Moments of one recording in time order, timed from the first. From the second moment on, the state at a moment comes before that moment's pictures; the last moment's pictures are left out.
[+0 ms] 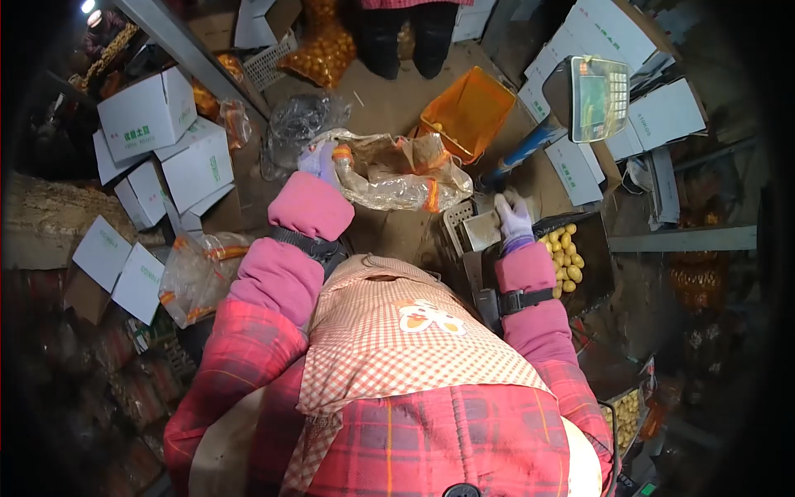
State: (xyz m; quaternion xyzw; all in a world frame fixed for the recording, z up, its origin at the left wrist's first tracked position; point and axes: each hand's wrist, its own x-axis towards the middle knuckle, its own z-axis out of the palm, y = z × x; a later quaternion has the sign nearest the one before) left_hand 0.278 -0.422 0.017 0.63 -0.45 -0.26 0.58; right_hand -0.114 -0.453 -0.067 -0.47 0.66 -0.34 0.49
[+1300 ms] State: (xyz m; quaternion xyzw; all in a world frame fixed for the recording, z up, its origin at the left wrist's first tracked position) left_hand 0.205 -0.292 -0.101 0.53 -0.73 -0.39 -0.21; right_hand 0.003 -0.252 -0.157 -0.56 0.71 -0.05 0.42
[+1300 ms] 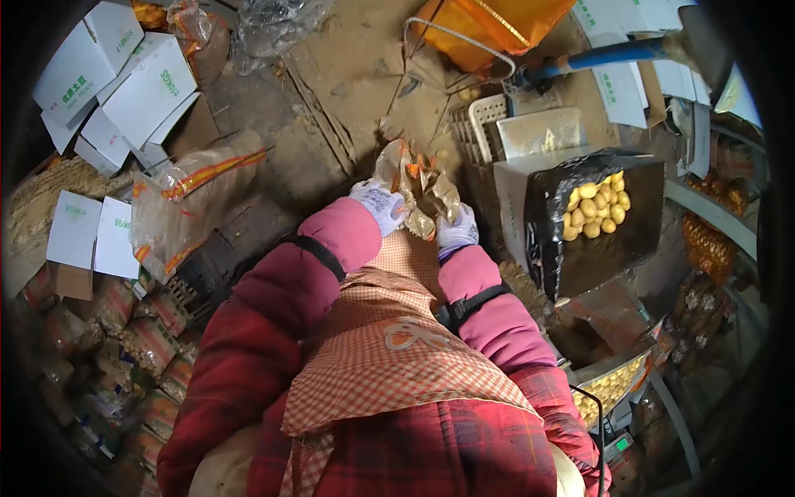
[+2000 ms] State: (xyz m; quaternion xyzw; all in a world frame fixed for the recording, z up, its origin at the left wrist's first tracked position) left_hand 0.394 -0.342 0.018 0.83 -0.53 -0.01 0.18; right_hand -0.060 -0.493 -0.031 -0.46 0.74 -0.25 0.42
